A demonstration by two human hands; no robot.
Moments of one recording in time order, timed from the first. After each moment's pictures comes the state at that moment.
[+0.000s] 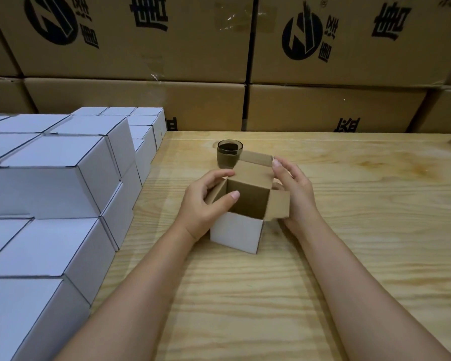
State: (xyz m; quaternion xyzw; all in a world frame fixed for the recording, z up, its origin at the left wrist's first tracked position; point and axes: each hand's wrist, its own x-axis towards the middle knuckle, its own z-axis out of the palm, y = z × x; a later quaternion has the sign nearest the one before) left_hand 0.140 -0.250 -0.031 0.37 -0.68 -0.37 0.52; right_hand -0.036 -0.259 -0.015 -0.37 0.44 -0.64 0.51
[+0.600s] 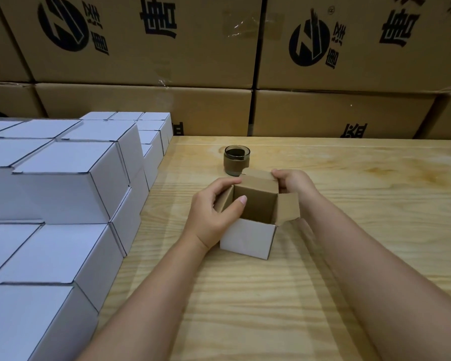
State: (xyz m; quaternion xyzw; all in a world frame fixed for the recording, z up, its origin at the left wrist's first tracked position) left_hand 0.137 -0.249 -0.034 0.40 -0.66 -0.32 0.54; right_hand -0.038 -0.302 0.000 -0.38 0.63 -0.47 0.49
